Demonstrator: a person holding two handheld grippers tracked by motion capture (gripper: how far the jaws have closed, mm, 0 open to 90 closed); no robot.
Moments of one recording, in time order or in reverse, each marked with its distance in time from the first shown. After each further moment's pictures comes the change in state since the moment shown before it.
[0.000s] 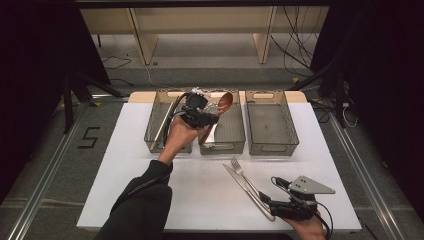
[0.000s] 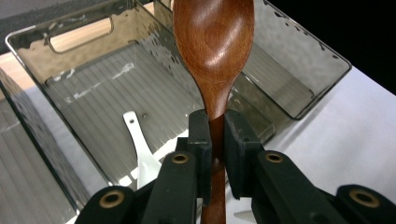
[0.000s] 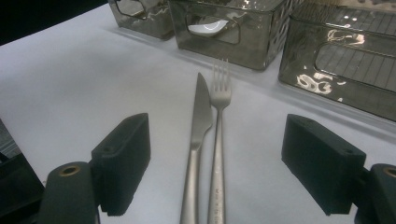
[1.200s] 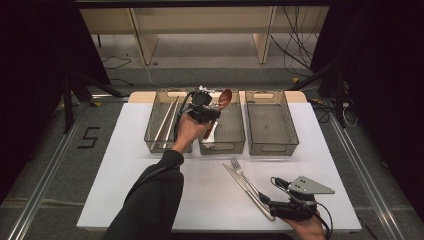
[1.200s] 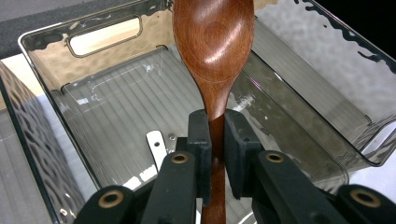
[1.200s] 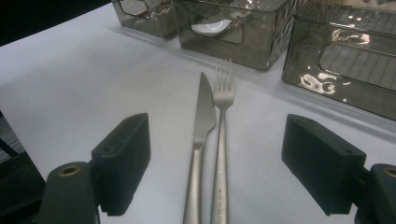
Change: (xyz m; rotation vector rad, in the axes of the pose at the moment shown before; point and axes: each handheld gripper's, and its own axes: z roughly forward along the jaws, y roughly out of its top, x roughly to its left) left arm 0.025 0.001 0.048 -0.008 0.079 -0.055; right arm 0.001 0.000 0.000 0.003 0.010 -0.002
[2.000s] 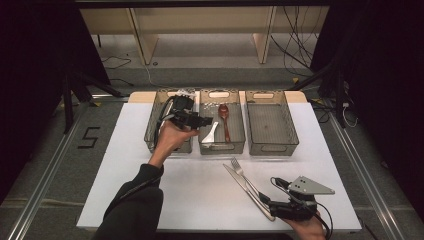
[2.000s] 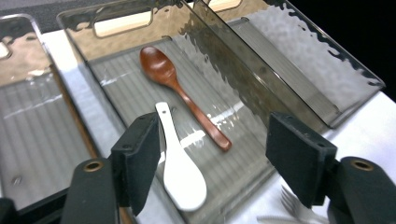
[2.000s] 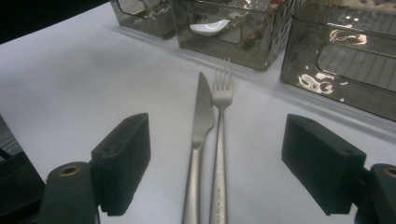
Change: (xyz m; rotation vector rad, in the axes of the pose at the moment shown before) left arm 0.013 -0.030 -0.064 -0.045 -0.046 -0.073; right arm 0.001 0.000 0.000 -0.002 -0.011 -0.003
